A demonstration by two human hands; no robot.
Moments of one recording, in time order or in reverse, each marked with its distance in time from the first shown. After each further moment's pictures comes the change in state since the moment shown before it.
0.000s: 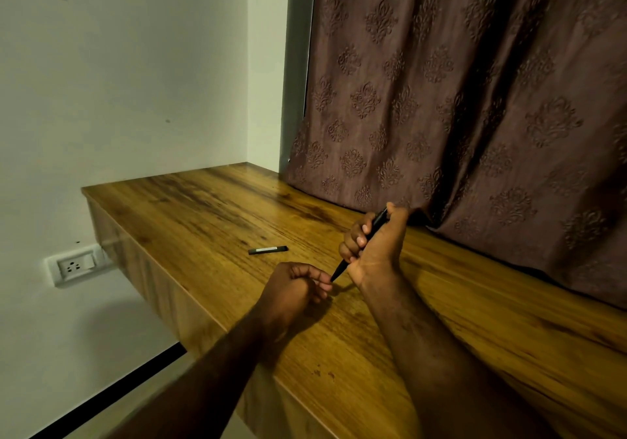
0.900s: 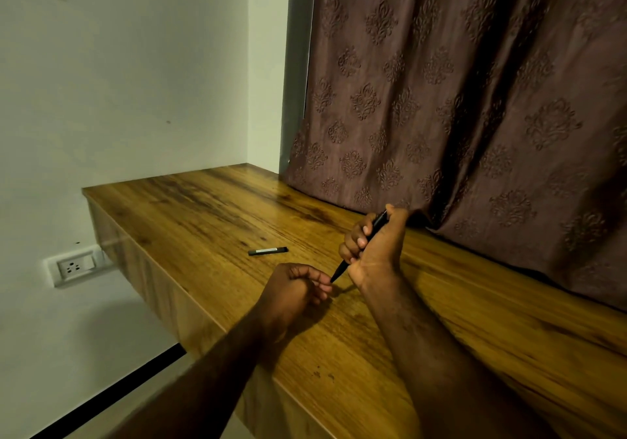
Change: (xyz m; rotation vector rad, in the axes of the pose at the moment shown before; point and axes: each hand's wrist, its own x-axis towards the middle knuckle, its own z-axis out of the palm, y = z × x) left_hand 0.001 0.000 0.002 -0.029 0.013 -0.008; right_hand 0.002 -0.001 -0.001 0.005 0.000 0.010
